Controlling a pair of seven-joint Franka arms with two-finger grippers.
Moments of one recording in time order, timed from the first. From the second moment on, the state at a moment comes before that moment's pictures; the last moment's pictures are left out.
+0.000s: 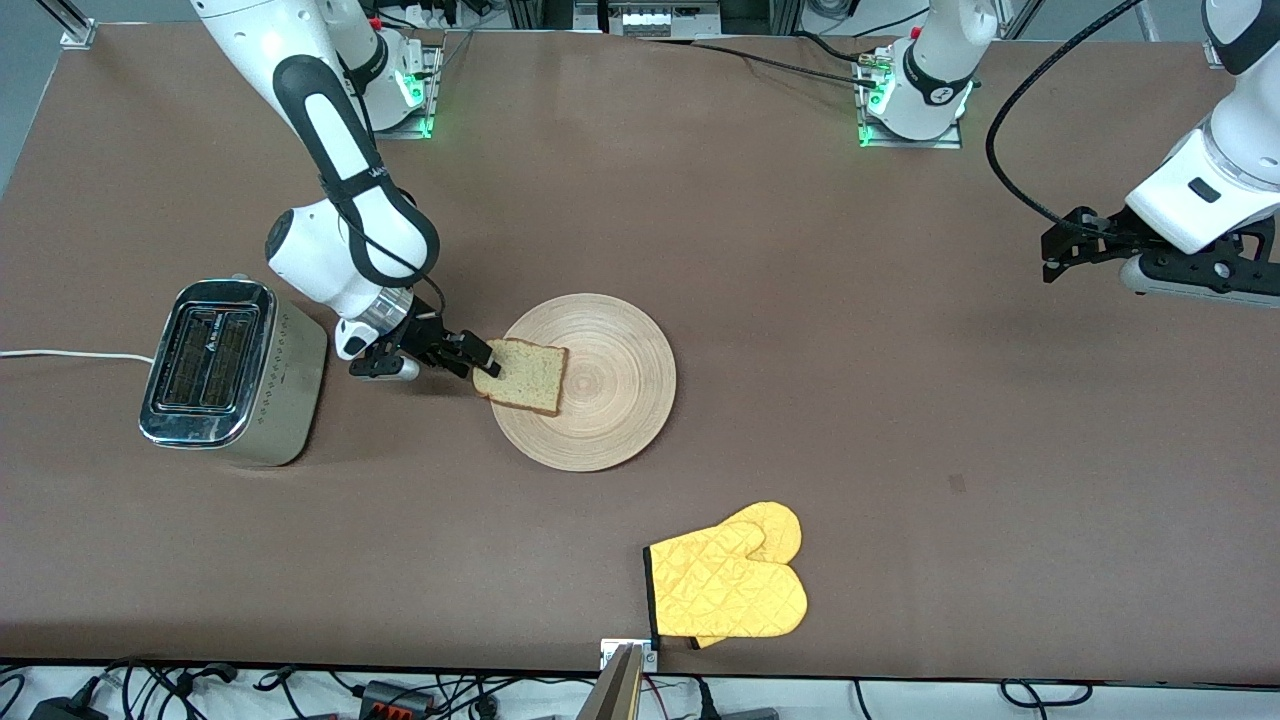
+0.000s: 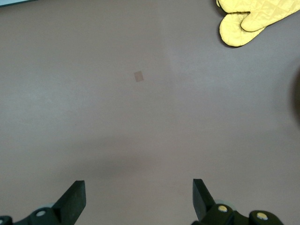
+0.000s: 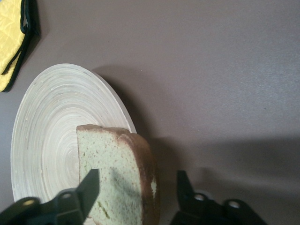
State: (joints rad) left arm -0.04 0.00 -0.04 -1.68 0.04 1.72 0.07; right arm 0.42 0.43 -0.01 -2.15 1.33 2.74 -0.62
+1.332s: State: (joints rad) left arm -0.04 0.00 -0.04 -1.68 0.04 1.68 0.07; right arm 0.41 0.38 -0.03 -2.12 1.37 2.74 -0.64
